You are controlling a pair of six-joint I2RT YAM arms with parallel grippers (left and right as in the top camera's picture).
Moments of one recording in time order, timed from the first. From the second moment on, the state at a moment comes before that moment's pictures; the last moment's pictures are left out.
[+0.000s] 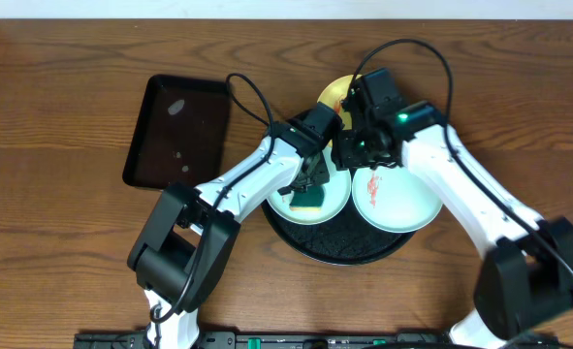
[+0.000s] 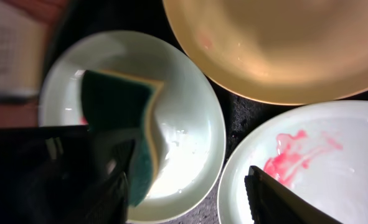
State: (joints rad) left arm -0.63 1.97 1.37 -0.77 -0.03 -0.89; right arm 0.44 1.79 1.39 -0.84 -0.16 0.30
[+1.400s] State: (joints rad) left arm -0.64 1.97 1.37 -0.77 -0.03 -0.89; right arm 0.28 1.88 1.33 -0.75 -0.36 0.18
